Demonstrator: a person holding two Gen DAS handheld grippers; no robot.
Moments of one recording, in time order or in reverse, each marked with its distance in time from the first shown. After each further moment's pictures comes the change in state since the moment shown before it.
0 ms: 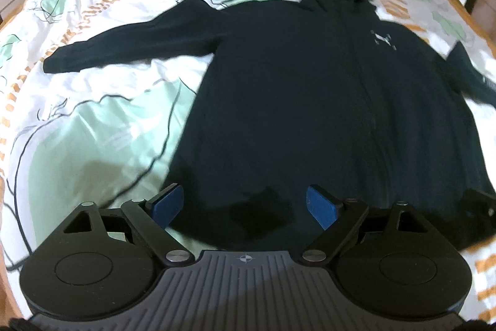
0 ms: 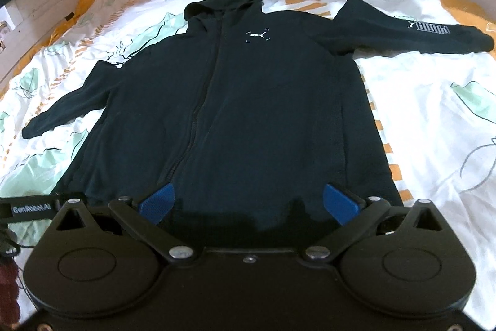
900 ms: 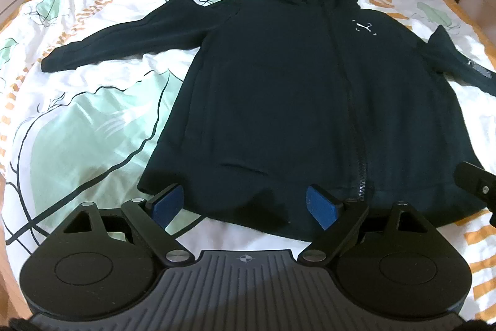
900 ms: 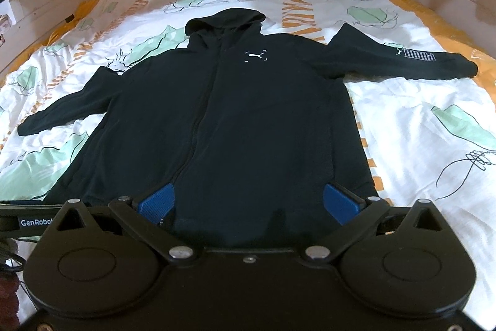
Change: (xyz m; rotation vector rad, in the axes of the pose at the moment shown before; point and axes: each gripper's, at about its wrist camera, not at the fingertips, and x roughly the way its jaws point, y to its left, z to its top) left arm -0.020 -0.021 -0.024 0.045 0.011 -0.008; right arm -0.030 0.022 -0.010 -0.050 -0.076 -0.069
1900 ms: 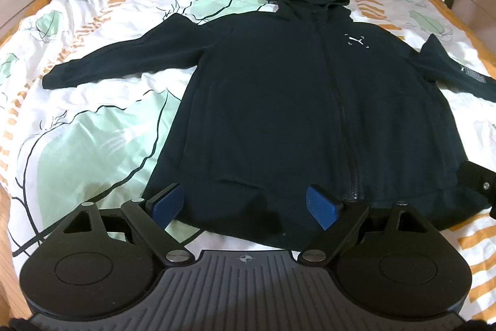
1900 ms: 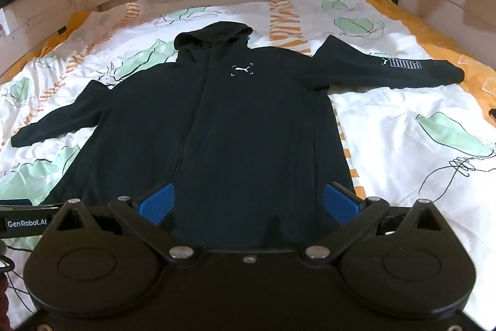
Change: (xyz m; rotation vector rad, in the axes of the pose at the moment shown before) left arm -0.010 -0.002 0.003 0.024 -0.057 -0.007; right arm -0.010 -0.005 0.002 0.014 -0.047 -0.036
